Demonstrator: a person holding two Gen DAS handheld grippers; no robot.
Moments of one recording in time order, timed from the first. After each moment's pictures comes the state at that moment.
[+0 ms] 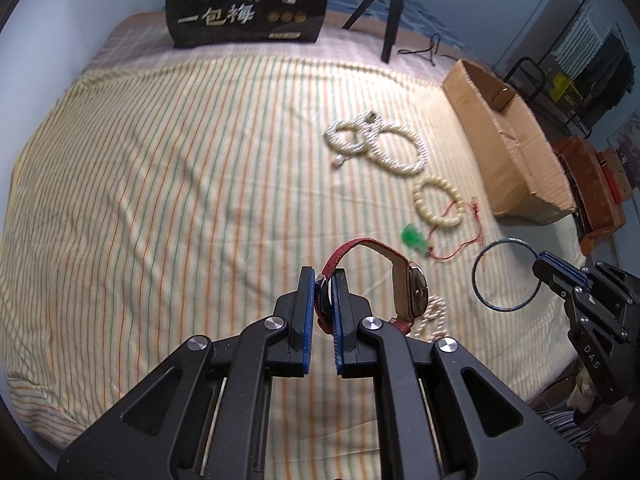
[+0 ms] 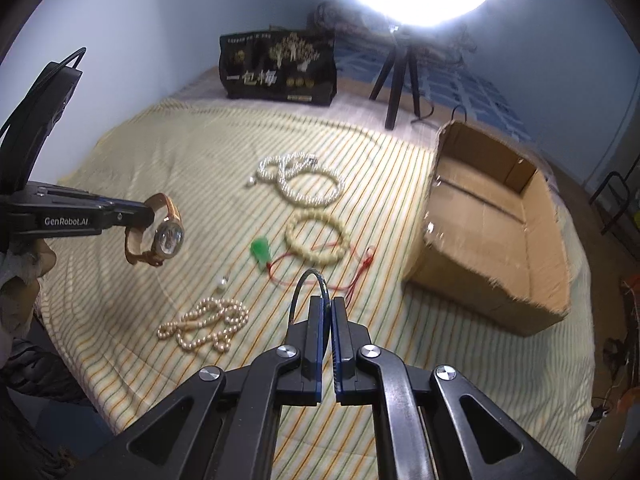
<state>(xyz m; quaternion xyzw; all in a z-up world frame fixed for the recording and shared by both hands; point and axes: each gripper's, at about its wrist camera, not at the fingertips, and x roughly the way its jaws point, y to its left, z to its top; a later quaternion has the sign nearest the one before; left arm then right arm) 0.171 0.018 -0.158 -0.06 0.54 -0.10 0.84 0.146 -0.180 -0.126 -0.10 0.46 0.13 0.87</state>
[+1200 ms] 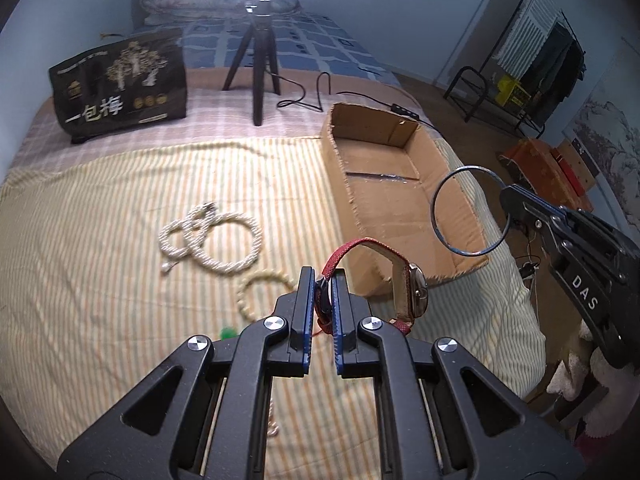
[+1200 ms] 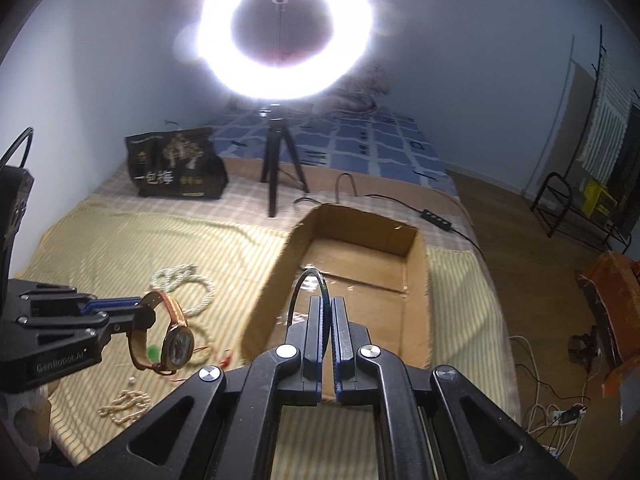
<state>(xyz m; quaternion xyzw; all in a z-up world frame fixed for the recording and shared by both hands) 0.216 -0.125 -0.104 -0.06 0.48 -0.18 0.86 0.204 -0.281 -0.053 -0.07 0.38 0.03 0.92</state>
